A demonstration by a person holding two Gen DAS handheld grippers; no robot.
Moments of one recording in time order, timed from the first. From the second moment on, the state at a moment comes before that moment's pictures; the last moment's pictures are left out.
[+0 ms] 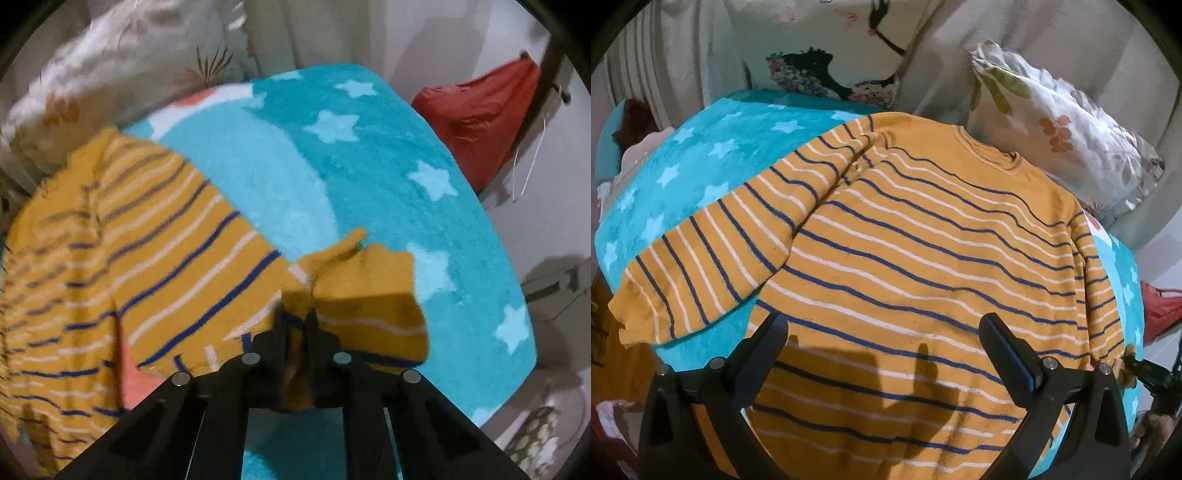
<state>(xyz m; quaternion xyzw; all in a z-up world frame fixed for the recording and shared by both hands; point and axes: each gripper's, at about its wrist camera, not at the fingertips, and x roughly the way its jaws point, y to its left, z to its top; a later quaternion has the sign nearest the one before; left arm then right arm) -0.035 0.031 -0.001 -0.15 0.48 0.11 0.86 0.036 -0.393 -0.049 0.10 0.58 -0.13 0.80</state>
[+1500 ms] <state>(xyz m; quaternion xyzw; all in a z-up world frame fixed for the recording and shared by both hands) -0.081 0.260 -0.055 -0.14 0.50 0.27 0.81 -0.008 -0.345 -0.002 0.18 0.45 -0.05 0.88</state>
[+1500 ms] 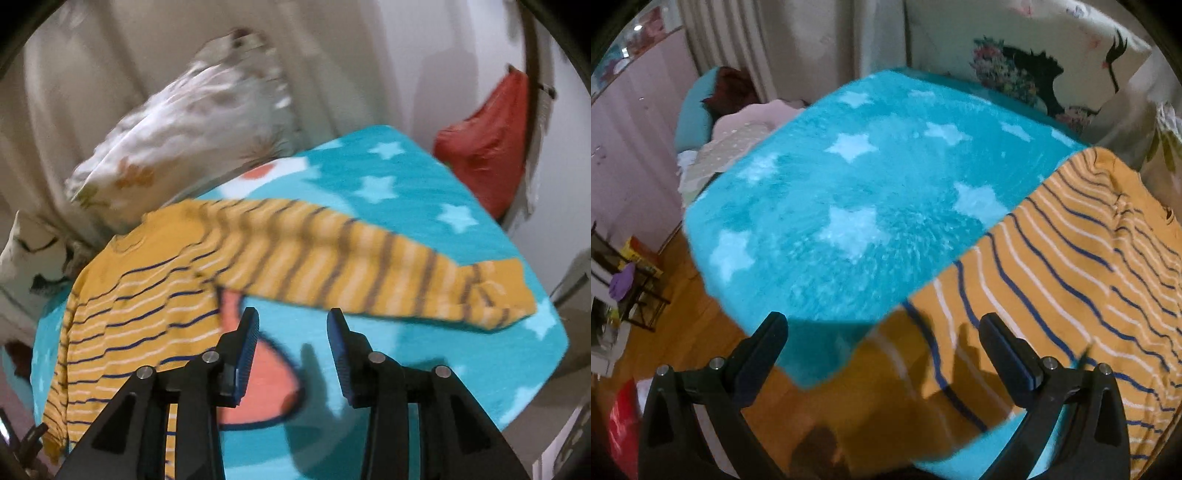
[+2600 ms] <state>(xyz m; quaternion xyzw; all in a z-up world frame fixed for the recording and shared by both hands) -0.058 0.204 -0.055 -0.21 0.55 0.05 0.81 -0.029 -0.264 -0.035 0.17 0.54 0.00 0.83</state>
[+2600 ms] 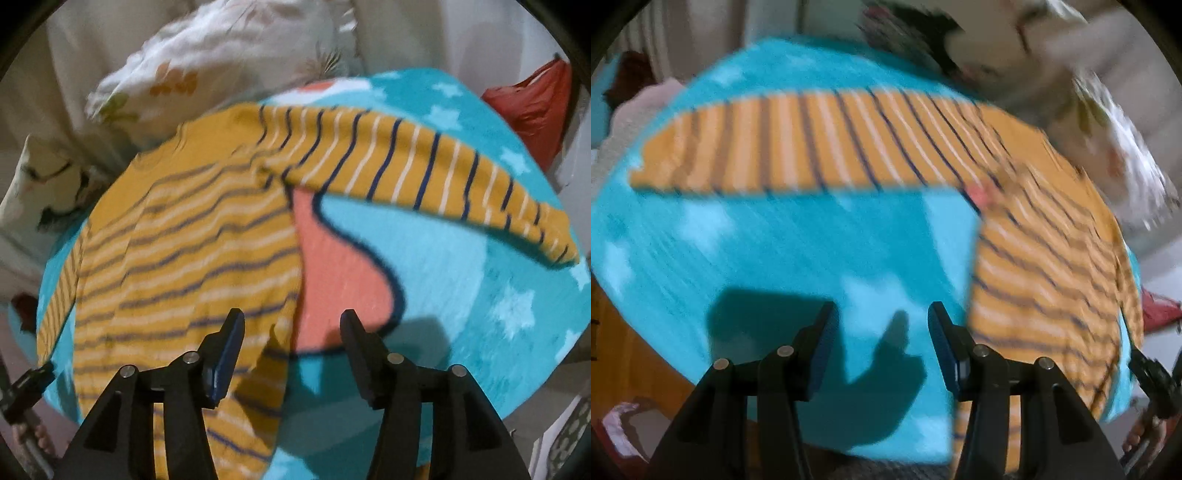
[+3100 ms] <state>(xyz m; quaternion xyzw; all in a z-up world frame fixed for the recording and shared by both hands) -0.108 0.082 -0.067 -0.11 0.57 0.04 0.81 -0.074 -0.190 -0.073 0.04 0.61 0.12 0.78</state>
